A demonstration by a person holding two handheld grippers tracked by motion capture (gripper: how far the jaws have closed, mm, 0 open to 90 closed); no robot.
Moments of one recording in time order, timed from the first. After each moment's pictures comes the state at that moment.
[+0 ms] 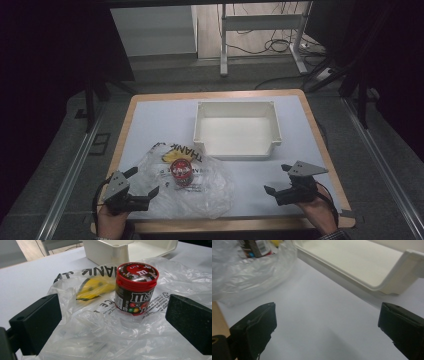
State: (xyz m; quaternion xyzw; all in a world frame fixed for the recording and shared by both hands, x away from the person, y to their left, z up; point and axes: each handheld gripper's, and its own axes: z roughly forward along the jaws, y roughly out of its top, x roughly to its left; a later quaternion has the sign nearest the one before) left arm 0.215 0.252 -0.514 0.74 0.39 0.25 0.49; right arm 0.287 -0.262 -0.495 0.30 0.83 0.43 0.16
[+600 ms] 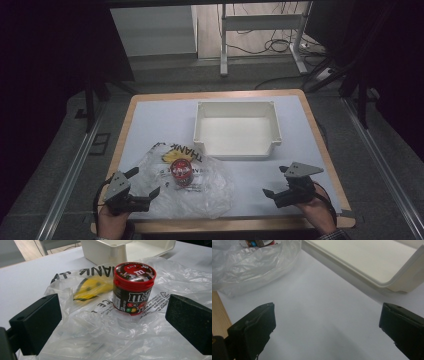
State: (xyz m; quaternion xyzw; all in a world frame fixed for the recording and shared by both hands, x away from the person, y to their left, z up) left arm 0.214 0.249 -0.514 0.75 0.38 0.25 0.48; right arm 0.287 -0.257 -0.498 0.28 0.85 0.41 0.15
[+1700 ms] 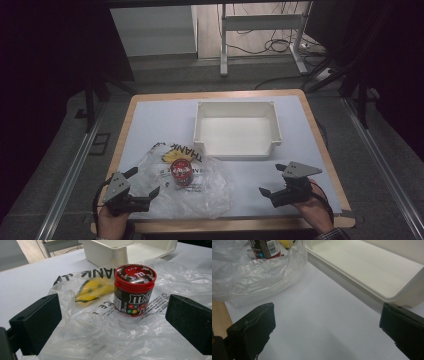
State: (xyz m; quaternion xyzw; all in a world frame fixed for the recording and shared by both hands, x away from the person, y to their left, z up) left arm 0.212 0.249 -0.512 0.74 0.38 0.26 0.49; right arm 0.286 -0.248 -0.494 0.27 0.84 0.44 0.16
